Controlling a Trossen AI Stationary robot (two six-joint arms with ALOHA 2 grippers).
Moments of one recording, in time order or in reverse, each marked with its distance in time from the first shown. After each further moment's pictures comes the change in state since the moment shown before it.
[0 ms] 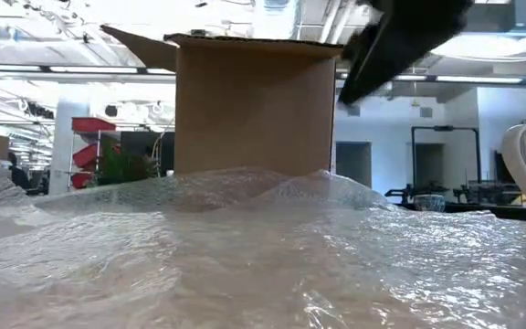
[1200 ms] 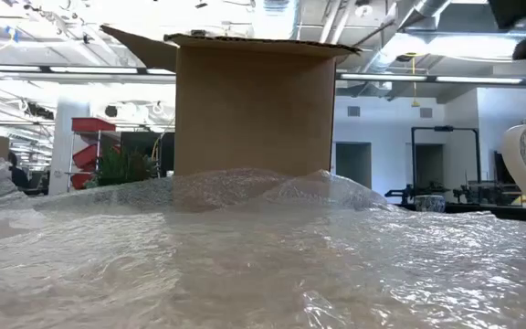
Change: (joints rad) left arm 0.142 0.002 -0.027 0.330 0.055 0.495; right arm 0.225 -0.012 -0.001 -0.772 -0.140 0.651
